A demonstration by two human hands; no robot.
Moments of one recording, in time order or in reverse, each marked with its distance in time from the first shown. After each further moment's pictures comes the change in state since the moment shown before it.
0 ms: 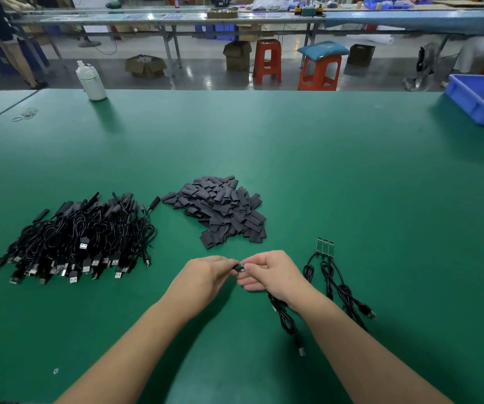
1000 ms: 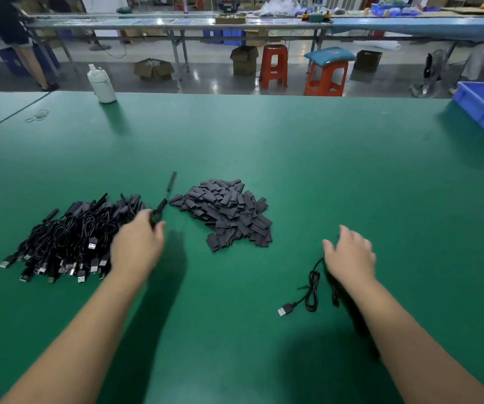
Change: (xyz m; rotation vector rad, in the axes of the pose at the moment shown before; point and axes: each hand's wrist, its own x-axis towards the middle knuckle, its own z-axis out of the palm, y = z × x) left_hand 0.011 -0.075 -0.076 0.267 0.289 -0.820; right_hand -0.001 -0.002 -0.108 -0.935 0.730 0.101
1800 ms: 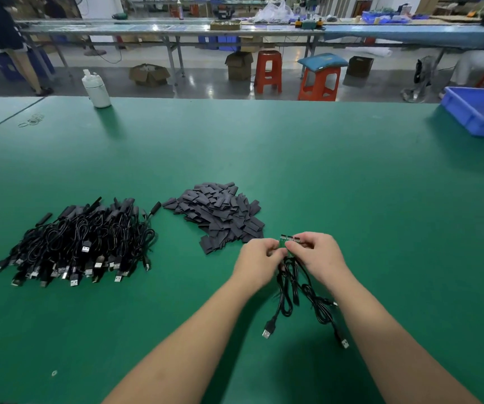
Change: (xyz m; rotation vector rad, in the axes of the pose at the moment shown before) left_hand -0.092 0.161 0.082 -0.590 -0.565 0.233; right_hand -0.031 -0.037 -0.018 0.629 -0.167 -0.137
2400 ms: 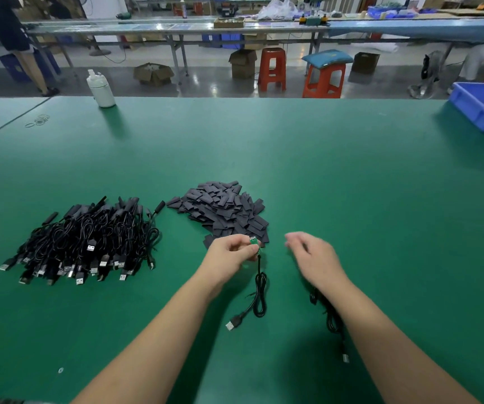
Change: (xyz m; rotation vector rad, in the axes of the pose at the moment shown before) left_hand -0.014 -0.029 -0.053 -0.444 0.023 -0.130; right_hand 0.002 0.015 0.014 -0.194 -0.045 -0.166
